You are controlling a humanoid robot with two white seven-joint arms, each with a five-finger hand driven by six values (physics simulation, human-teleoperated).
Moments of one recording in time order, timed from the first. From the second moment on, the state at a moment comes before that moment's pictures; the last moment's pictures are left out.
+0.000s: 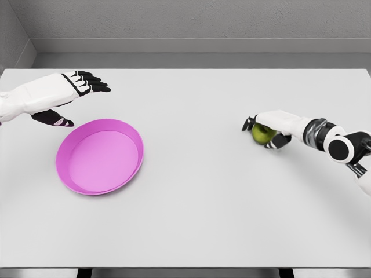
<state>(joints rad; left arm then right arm) -0.67 1.00 -0.74 -1.46 -0.29 -0.61 -0.19 -0.64 -0.77 0.86 -1.54 0.26 0.11 0.44</state>
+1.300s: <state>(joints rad) -0.67 1.00 -0.74 -1.46 -0.29 -0.61 -0.19 -0.72 -0.56 0.99 -1.75 0.26 0.07 0.53</state>
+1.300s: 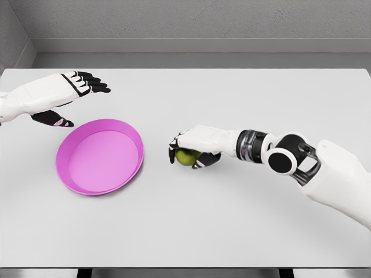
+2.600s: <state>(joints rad) -0.67 1.00 -0.78 -1.72 -0.44 -0.61 -0.22 -0.39 -0.88 0.22 -1.74 0.26 -0.30 0.53</state>
